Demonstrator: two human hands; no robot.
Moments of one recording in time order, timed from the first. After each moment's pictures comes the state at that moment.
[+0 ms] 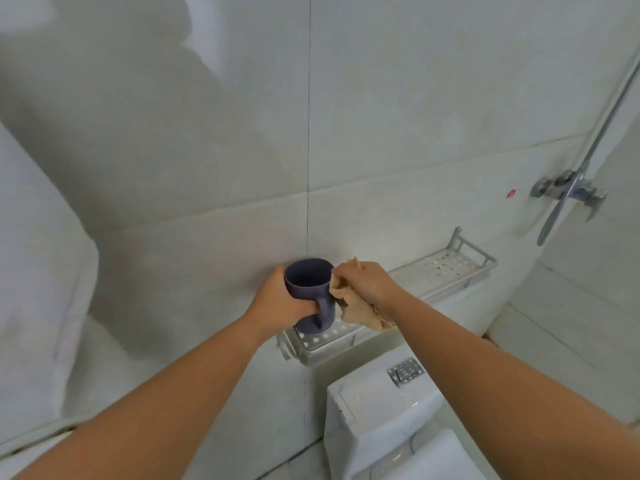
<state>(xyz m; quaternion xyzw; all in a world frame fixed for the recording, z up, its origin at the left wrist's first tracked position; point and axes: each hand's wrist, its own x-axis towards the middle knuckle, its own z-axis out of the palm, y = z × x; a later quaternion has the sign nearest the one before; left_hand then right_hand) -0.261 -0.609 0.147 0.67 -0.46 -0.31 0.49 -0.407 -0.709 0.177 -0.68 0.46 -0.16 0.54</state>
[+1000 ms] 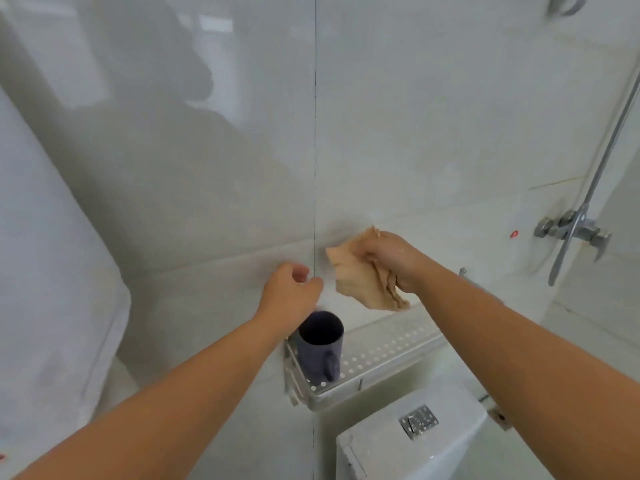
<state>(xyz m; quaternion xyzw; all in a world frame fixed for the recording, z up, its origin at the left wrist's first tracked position) -0.277 -0.617 0.231 0.75 -0.37 -0.20 0.52 -0.411 -0.737 0.282 -0.70 0.38 -0.24 0.56</state>
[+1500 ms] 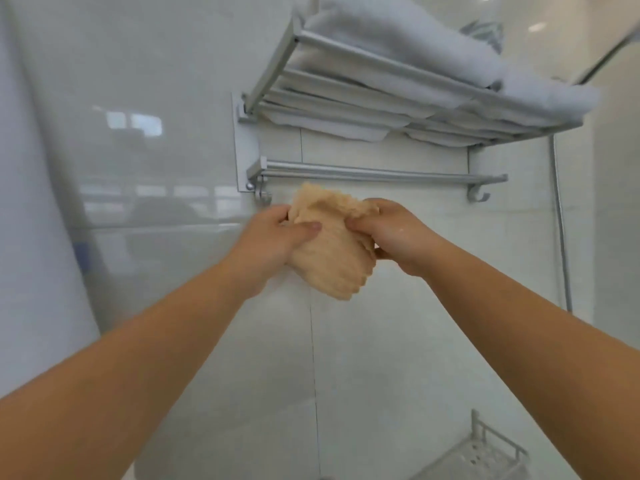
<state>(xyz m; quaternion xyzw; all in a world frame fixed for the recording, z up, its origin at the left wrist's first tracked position) -0.288 -0.583 0.511 0.54 -0.55 -0.12 0.63 -0.434 -0.685 0.520 -0.78 0.20 -0.44 0.39</state>
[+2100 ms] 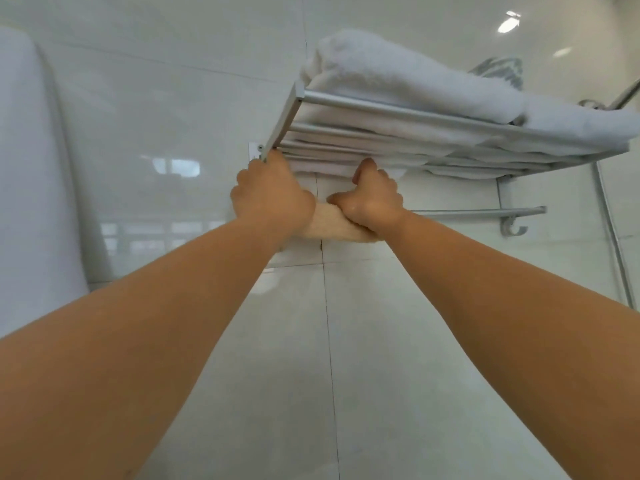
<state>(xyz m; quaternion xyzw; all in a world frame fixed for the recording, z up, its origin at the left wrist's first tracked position) -0.290 -0.608 0.615 0.75 -0.39 0.38 0.38 -0.369 -0.727 0.616 -0.78 0.31 -0.54 0.08</state>
